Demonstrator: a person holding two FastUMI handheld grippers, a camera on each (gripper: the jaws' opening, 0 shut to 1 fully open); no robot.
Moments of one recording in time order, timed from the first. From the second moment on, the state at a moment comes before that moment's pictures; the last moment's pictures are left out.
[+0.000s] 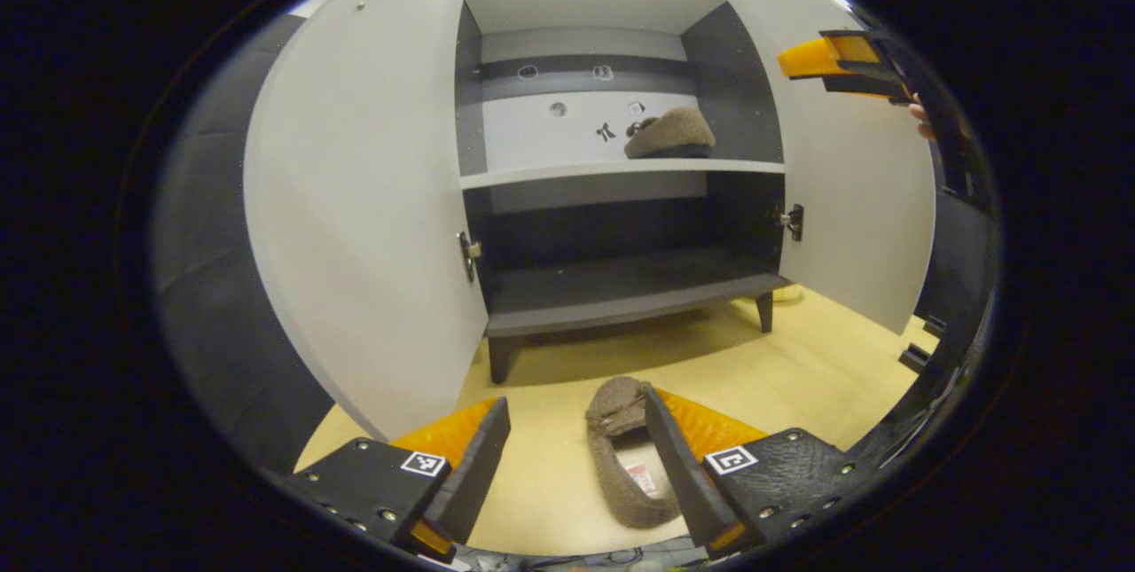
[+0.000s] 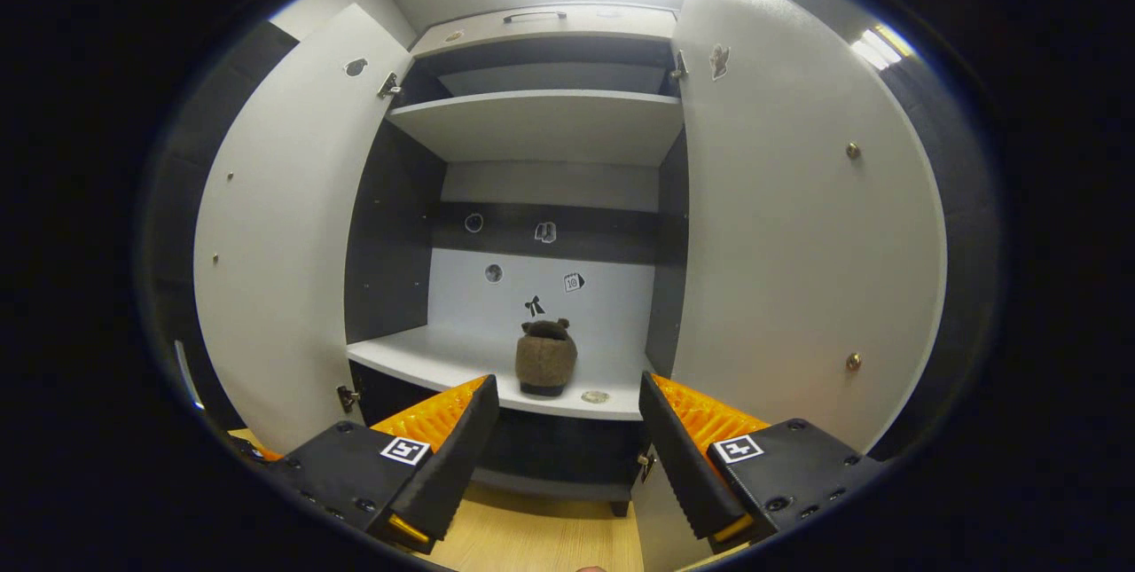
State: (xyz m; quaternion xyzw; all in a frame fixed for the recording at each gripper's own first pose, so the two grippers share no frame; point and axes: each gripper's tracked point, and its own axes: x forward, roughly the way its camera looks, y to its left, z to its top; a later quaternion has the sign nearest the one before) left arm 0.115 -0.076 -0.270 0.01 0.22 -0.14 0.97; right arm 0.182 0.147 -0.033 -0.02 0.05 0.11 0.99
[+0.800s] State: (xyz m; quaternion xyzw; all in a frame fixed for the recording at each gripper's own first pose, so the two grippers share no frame) left arm 0.121 -0.085 -0.379 -0.01 0.37 -0.15 0.92; right arm 0.143 0.134 -0.076 -0.02 0.11 0.07 0.99
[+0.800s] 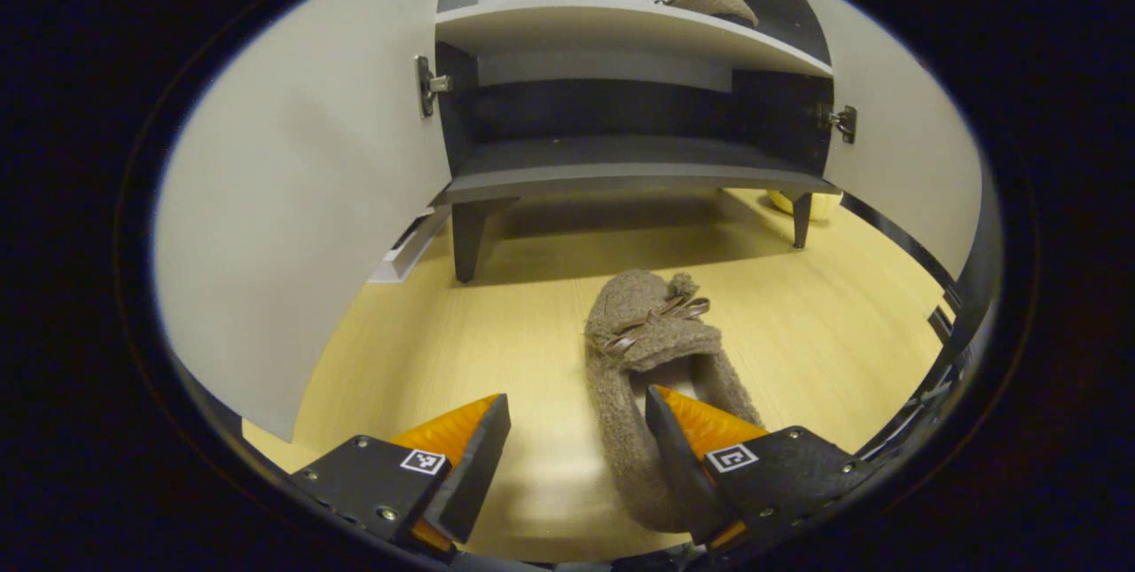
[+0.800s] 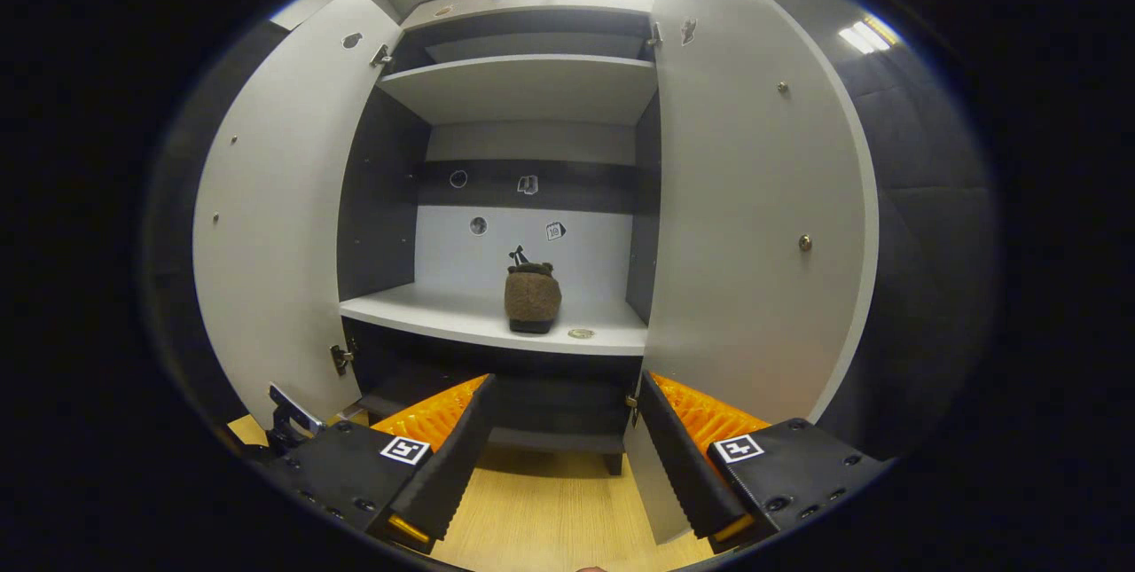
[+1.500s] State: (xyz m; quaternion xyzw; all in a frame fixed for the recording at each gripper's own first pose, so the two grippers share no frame) left arm 0.132 -0.102 -0.376 -0.01 0.37 -0.13 0.92; right arm 0.119 0.126 -0.084 -0.03 0.13 0.09 0.99
